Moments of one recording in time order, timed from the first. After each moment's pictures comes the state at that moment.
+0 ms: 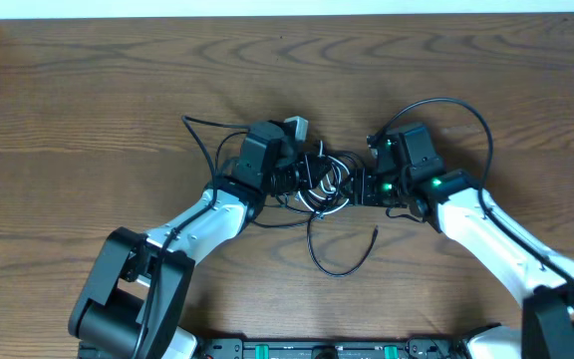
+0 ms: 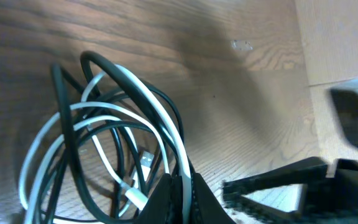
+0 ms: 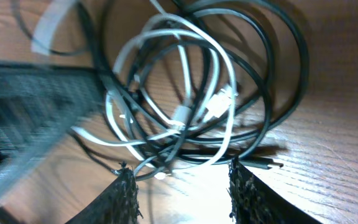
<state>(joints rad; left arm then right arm) -0.45 1.67 0.80 0.19 0.53 -0.69 0.40 1.53 0.86 -0.37 -0.38 0.50</state>
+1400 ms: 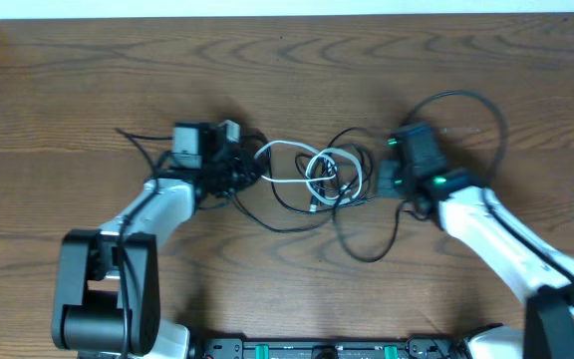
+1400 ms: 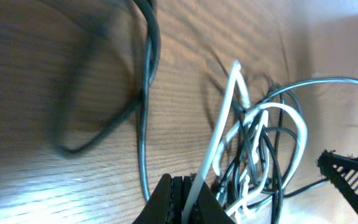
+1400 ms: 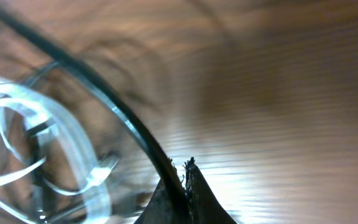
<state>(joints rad) -0.09 1.67 0.80 -0.12 0.64 -0.54 0.36 1.52 0.86 -0.40 0.05 0.49</state>
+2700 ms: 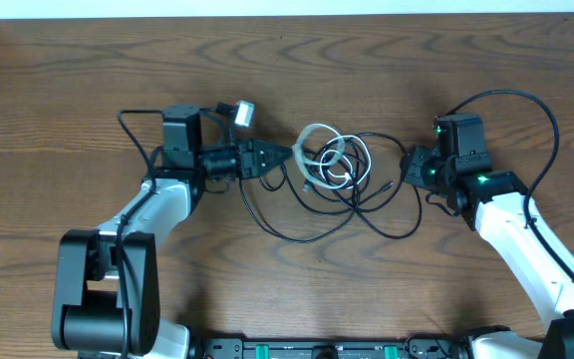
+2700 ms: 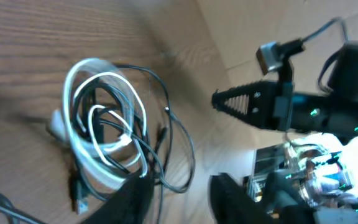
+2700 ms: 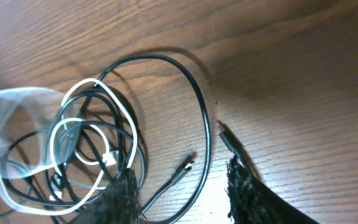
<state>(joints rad) -0.08 1.67 0.80 0.19 1.14 -0.39 0.20 1.42 0.86 -0.43 -0.08 0.56</state>
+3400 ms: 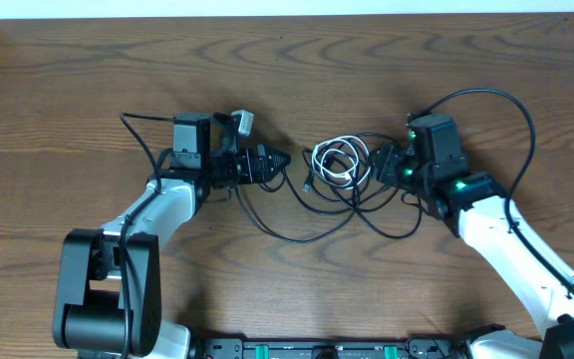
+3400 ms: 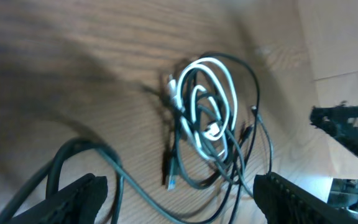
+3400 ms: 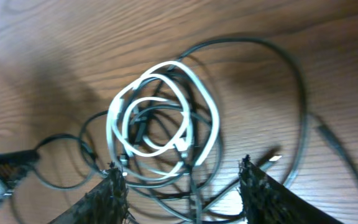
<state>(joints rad) -0.11 1.67 0.80 0.00 0.80 -0.32 0.34 1.42 0.86 -0.32 -0.14 0.67</state>
